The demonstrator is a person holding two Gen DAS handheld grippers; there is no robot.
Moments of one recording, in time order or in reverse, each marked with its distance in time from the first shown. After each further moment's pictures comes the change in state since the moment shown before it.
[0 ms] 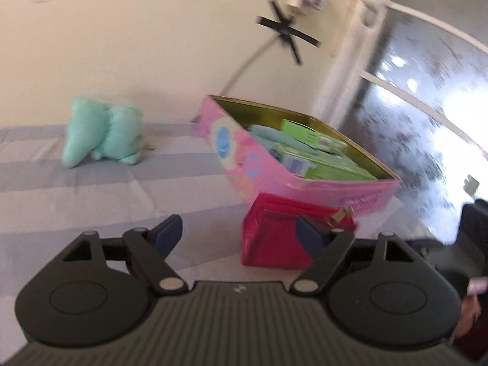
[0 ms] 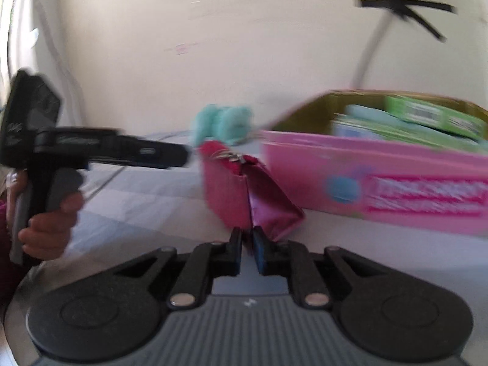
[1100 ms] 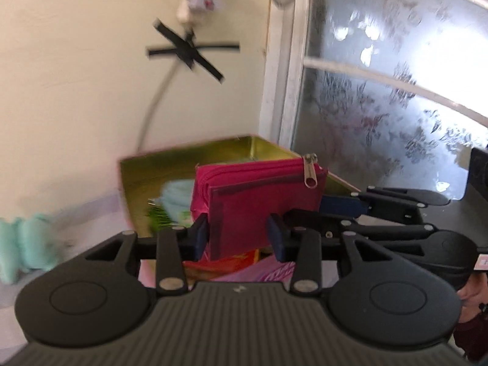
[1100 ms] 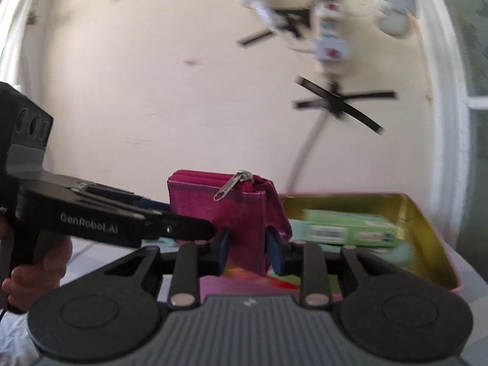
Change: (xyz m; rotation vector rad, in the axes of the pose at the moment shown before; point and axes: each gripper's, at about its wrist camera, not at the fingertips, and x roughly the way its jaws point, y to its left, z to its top) left arm 0.073 -0.128 0.070 0.253 0.015 -0.009; right arm -0.043 -0.059 0.068 -0.038 -0.283 -0.145
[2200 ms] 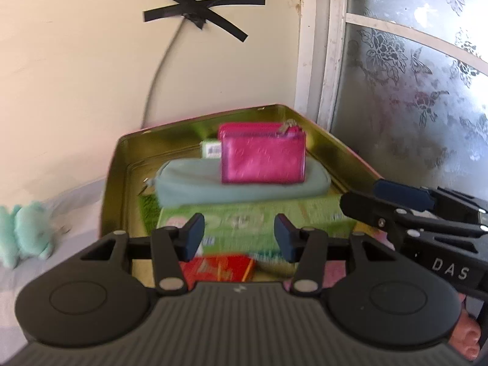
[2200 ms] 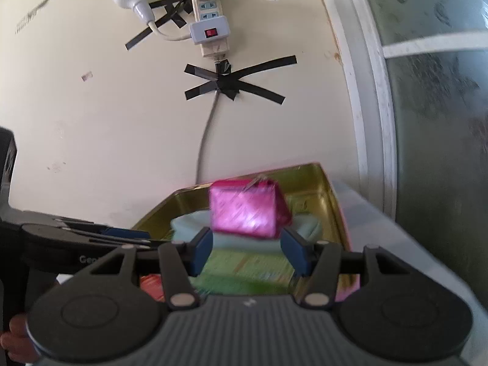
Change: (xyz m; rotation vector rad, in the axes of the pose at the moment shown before) left arm 0.052 -0.056 0.020 -0.035 0.154 0.243; right arm -0.023 -0.074 0.011 0.221 0.069 -0.144
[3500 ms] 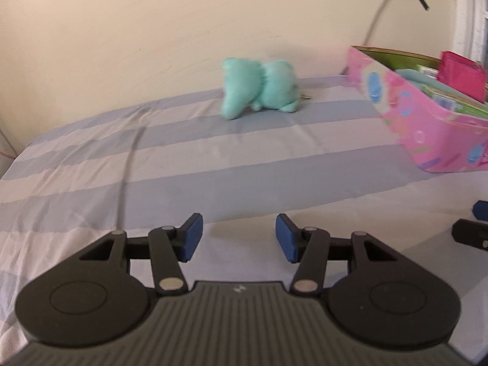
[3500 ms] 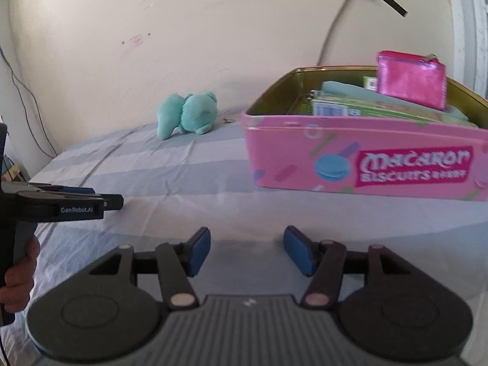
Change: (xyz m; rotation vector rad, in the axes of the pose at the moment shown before) left arm -0.067 0.197 -0.156 -0.213 0.096 0.406; right arm 0.035 0.179 -0.121 -0.191 0.305 0.093
